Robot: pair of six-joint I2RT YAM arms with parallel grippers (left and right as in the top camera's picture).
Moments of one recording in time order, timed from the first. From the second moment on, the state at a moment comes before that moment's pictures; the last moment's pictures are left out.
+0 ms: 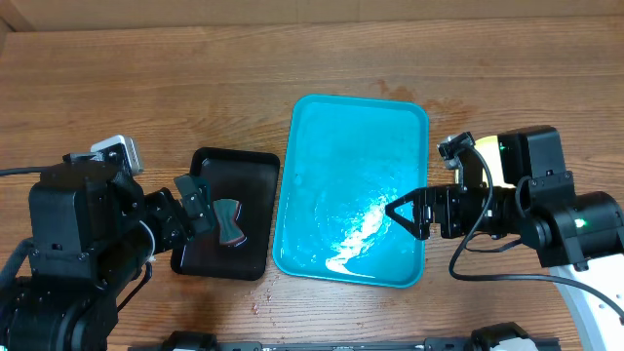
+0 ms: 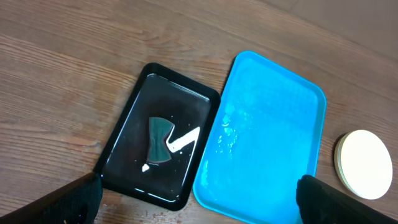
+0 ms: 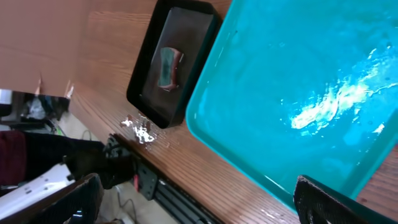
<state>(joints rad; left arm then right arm) -0.11 1.01 1.66 -1.47 0.01 -0.46 0.20 1.10 1.22 -1.19 -0.66 0.13</state>
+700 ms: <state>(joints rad) -0.11 1.01 1.66 -1.47 0.01 -0.46 0.18 0.38 0.54 -0.46 -0.40 0.00</state>
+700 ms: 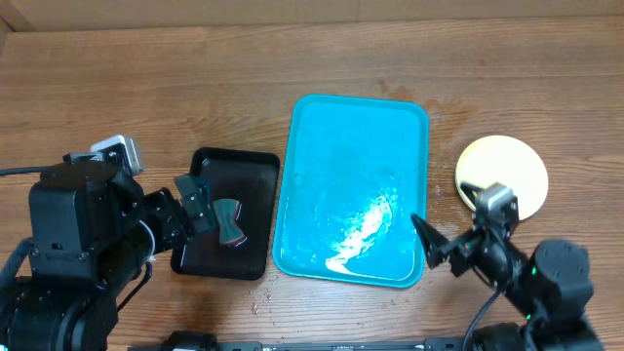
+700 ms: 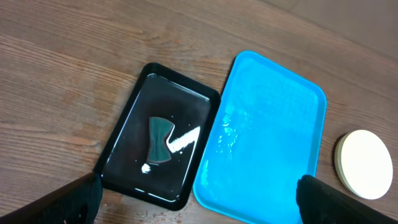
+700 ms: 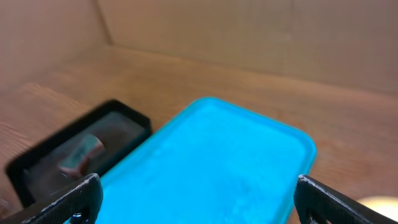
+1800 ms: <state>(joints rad) -0.11 1.01 1.66 -1.47 0.01 -0.46 0.11 0.01 0.02 -0.01 -0.27 0.22</state>
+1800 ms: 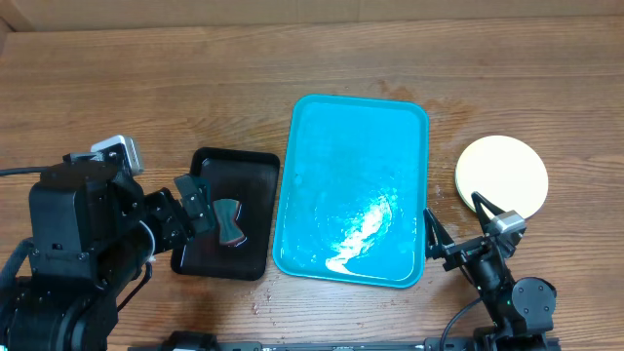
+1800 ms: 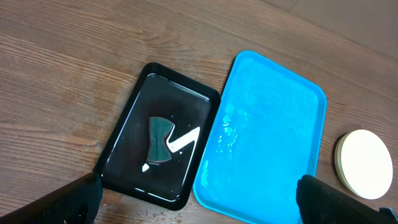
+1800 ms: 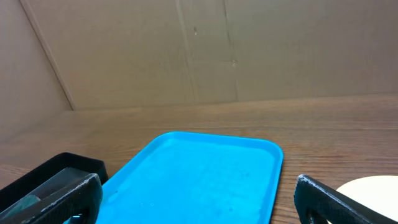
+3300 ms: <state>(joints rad) 0.04 0.08 0.31 -0.19 0.14 -0.18 0.11 0.01 0.02 -0.01 -0.27 0.22</state>
